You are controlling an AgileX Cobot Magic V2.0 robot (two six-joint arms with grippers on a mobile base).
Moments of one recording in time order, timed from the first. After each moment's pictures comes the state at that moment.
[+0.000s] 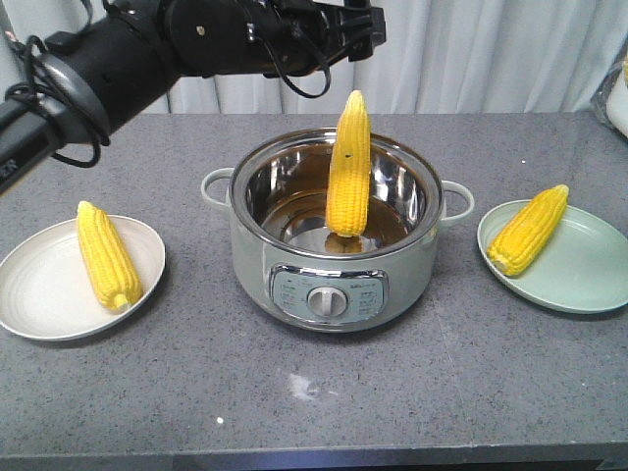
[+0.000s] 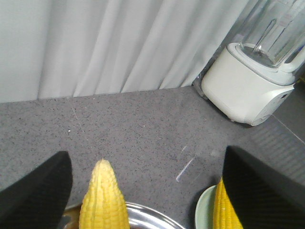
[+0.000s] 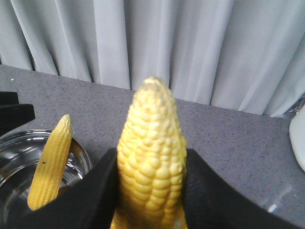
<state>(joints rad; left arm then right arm) -0.54 2.04 -2.09 -0.30 0.47 -0.13 -0.19 1.56 -2.21 0.40 1.29 -0.29</state>
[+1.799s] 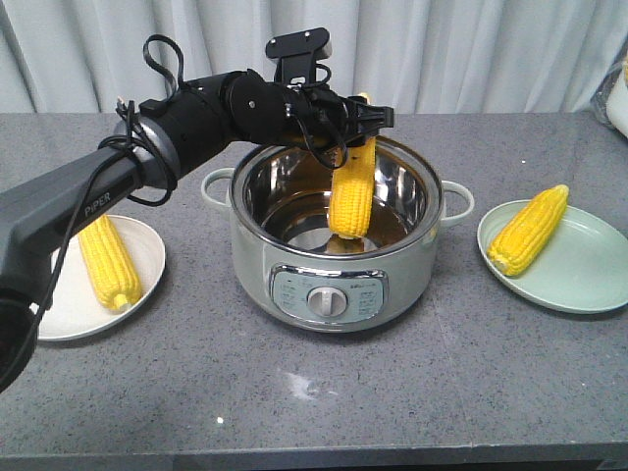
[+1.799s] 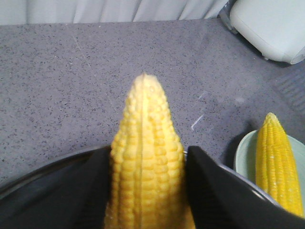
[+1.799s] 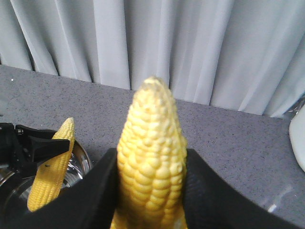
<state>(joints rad) -0.54 2.20 -2.09 -0.40 0.49 0.00 -0.19 1.56 -2.21 0.40 1.29 -0.29</state>
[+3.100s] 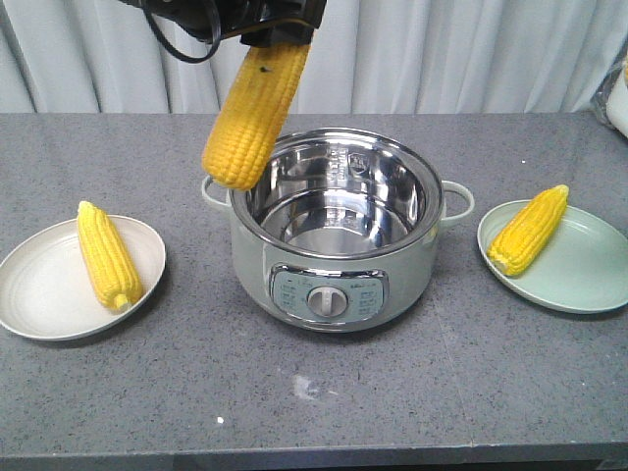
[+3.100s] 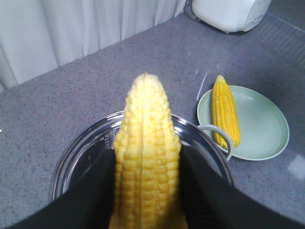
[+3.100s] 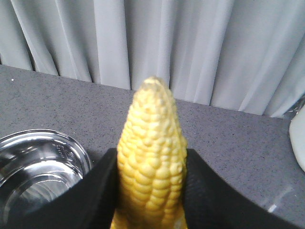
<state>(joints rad) -0.54 1.74 -2.09 -0.20 1.00 0.08 -0.19 1.56 -2.21 0.40 1.29 -0.29</state>
